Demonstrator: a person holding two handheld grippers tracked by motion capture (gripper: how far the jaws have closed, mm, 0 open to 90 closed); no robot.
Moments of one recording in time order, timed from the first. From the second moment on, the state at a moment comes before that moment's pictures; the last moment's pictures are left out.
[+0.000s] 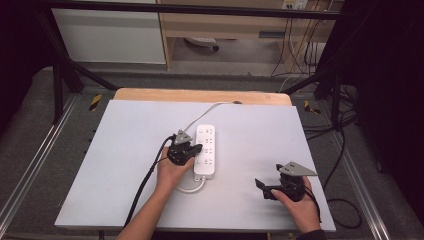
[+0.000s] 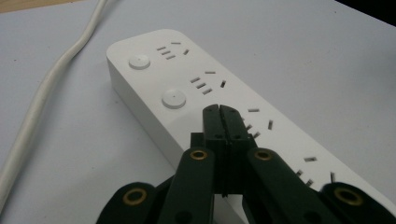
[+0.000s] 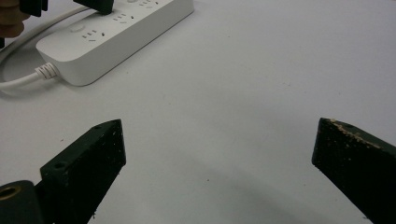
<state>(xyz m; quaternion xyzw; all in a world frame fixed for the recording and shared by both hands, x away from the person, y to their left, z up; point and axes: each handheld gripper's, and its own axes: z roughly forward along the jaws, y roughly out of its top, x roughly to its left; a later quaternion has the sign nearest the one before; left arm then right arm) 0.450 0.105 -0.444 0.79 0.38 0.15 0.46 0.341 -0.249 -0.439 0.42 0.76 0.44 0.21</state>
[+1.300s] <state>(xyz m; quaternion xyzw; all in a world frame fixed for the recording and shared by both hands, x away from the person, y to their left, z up) 0.449 0.102 -0.443 0.79 0.38 0.15 0.45 0.341 -0.249 -0.438 0.42 0.77 0.43 0.21</state>
